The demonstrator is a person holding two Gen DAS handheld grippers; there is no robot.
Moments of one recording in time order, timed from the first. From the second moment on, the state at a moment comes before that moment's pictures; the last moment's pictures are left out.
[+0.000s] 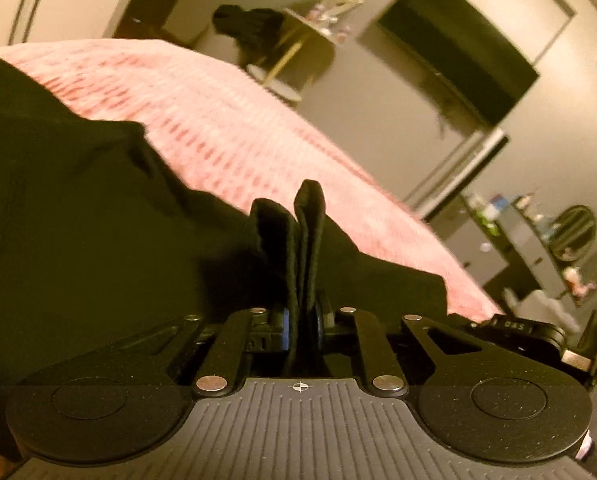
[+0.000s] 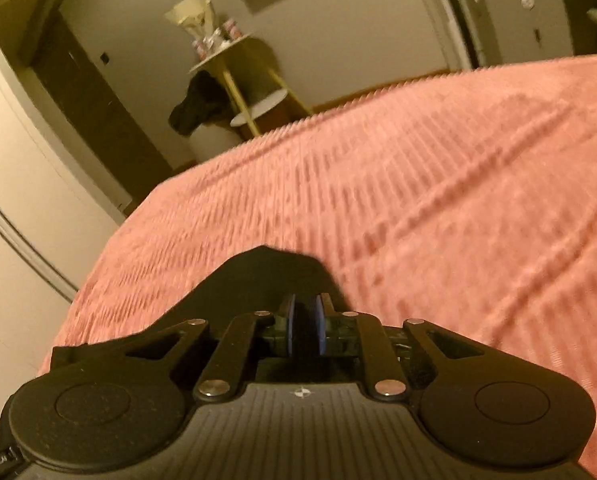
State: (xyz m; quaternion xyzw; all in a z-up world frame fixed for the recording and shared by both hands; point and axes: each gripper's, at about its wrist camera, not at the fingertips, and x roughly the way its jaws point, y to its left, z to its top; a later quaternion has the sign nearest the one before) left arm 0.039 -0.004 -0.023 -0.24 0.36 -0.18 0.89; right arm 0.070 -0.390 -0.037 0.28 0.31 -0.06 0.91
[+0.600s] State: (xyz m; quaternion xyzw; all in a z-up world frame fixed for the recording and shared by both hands) left arm 0.054 -0.009 -0.037 -0.22 0.38 -0.13 0.89; right arm 0.056 -0.362 -0.044 0.25 0.32 -0.02 0.91
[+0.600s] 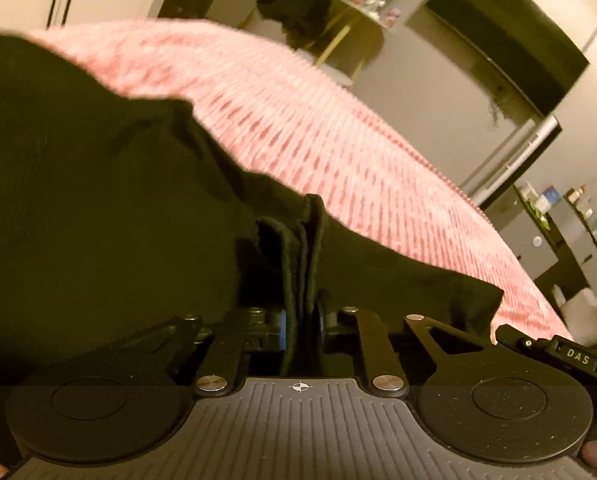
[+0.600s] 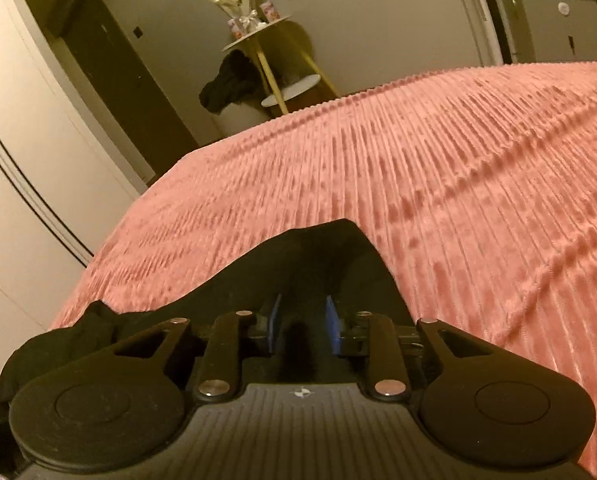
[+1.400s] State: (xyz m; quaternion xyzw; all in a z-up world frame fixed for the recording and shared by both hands) left arm 0.053 0.023 -0.028 -0.17 0.40 0.00 0.90; right arm 0.057 -0.341 -0.052 0.21 0.37 0.00 0.90
